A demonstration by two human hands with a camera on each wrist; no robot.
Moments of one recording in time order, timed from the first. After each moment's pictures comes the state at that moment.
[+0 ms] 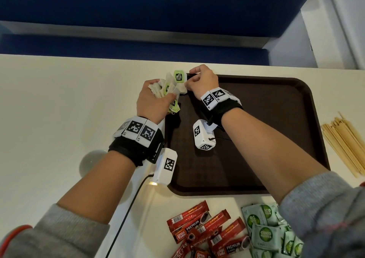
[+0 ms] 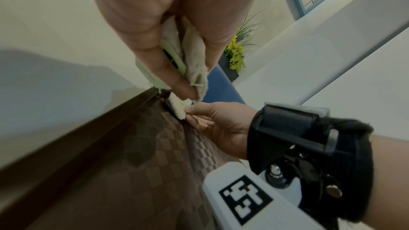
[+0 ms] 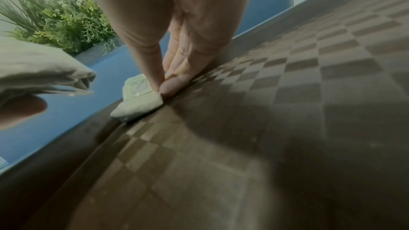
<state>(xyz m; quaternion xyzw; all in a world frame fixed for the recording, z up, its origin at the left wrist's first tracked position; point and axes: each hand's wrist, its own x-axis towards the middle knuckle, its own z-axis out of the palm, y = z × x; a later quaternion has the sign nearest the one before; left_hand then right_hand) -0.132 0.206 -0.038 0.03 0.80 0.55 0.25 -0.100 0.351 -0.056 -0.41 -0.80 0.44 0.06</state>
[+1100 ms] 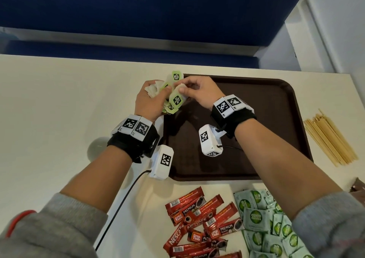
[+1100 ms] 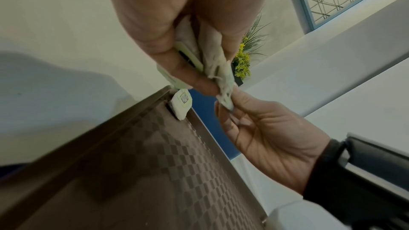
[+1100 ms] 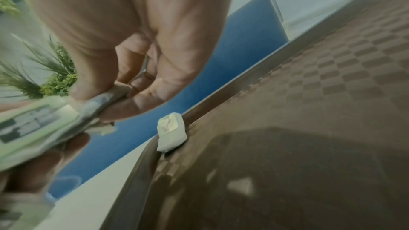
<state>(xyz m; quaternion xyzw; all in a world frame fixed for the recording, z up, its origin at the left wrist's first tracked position) -0.112 0.186 -0.013 0.01 0.71 0.64 0.28 -0.048 0.332 -0.012 -0.20 -0.76 0.61 0.00</state>
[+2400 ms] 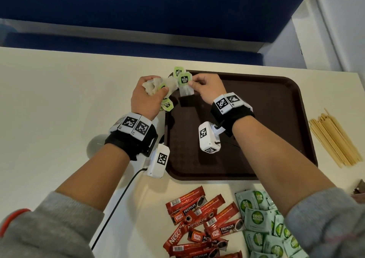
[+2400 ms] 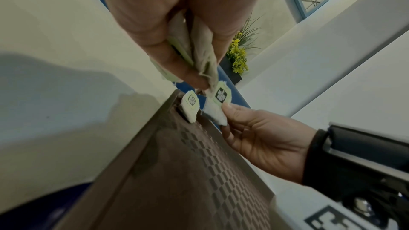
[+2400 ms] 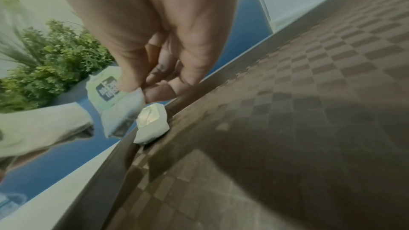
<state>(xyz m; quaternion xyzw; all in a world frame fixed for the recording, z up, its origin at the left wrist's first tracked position) -0.119 0.177 -0.021 0.06 0.76 0.60 0.23 -0.059 0.344 -0.042 -0.32 -0.81 0.50 0.05</state>
